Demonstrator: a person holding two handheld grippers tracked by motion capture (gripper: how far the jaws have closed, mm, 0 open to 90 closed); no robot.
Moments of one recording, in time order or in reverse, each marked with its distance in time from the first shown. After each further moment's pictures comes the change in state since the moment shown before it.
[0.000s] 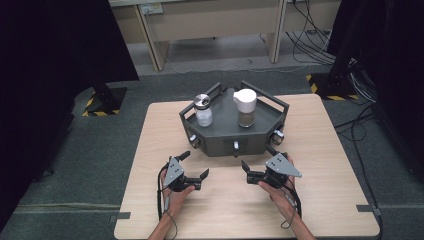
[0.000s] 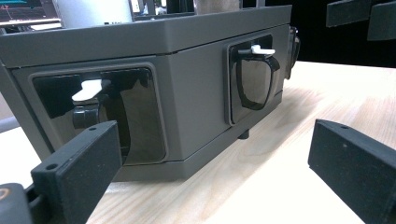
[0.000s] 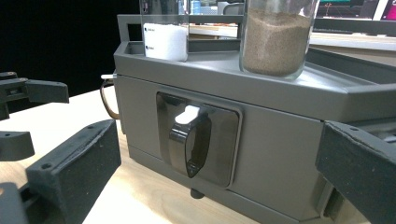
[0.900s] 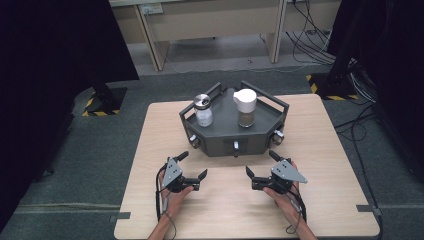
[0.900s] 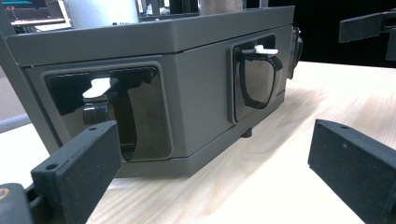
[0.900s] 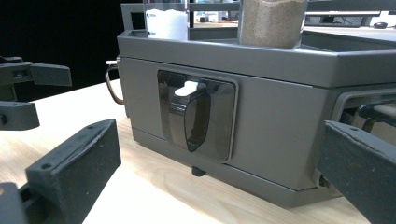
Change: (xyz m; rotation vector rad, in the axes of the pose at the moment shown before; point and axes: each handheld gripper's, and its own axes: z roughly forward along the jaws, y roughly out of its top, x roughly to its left) left arm -0.001 0.000 -0.005 -0.001 0.011 0.002; right arm -0.010 -0.018 -0.013 0.003 0.026 0.015
